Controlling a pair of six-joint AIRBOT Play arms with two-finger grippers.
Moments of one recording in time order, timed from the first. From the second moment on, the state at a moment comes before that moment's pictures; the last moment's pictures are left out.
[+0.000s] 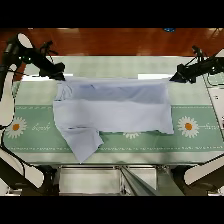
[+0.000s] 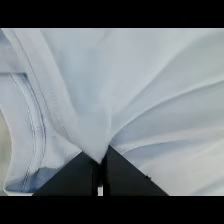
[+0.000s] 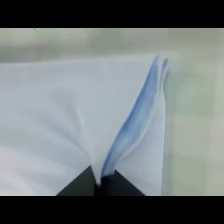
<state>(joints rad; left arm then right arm) 0.06 -1.91 1.85 1.26 -1.51 -1.49 -0.29 -1.86 1.67 -0.97 1.42 1.33</state>
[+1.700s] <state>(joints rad) 0.56 -1.01 0.42 0.94 -1.29 -1.31 -0.49 -0.89 0.54 -0.87 1.06 1.29</state>
